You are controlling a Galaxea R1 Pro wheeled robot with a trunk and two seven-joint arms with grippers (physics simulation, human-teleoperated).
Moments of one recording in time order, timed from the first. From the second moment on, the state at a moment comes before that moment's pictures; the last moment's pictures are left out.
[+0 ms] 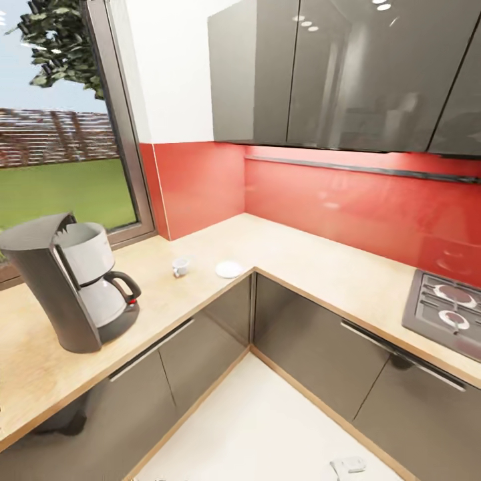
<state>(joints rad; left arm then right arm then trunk) 0.05 0.08 0.01 -0.19 0.01 0.05 0.02 -0.48 -0.03 0.27 -0.02 -0.18 -0.01 -0.01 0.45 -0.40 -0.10</state>
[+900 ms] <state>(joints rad) 0.05 0.08 0.01 -0.19 0.01 0.05 0.02 -0.48 -0.03 0.27 -0.02 -0.18 -0.01 -0.01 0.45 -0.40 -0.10</state>
